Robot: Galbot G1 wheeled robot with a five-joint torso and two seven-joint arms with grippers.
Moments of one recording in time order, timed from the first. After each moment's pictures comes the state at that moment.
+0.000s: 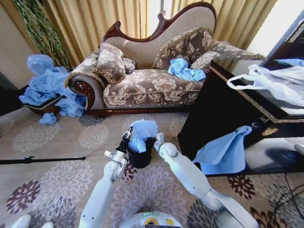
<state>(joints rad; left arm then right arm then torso) 1.09 -1.41 -0.44 -1.57 -1.75 0.19 0.44 -0.59 1.36 -0.18 1.37 0.68 -0.44 0.05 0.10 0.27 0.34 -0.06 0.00</state>
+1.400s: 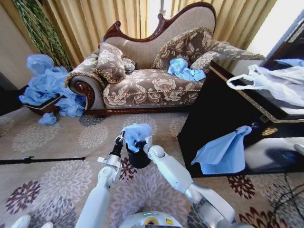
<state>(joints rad) 1.17 -1.39 -0.50 -1.69 -1.78 0.13 0.28 -0.53 1.53 -0.25 1.06 0.66 -0.40 -0.02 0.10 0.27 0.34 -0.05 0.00</state>
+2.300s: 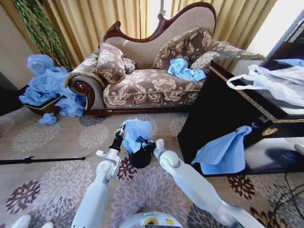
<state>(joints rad) 1.13 -1.36 -0.48 -1.77 -1.78 0.13 0.23 -0.77 1.18 -0.22 1.73 0.63 -0.41 0.19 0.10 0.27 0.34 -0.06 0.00</state>
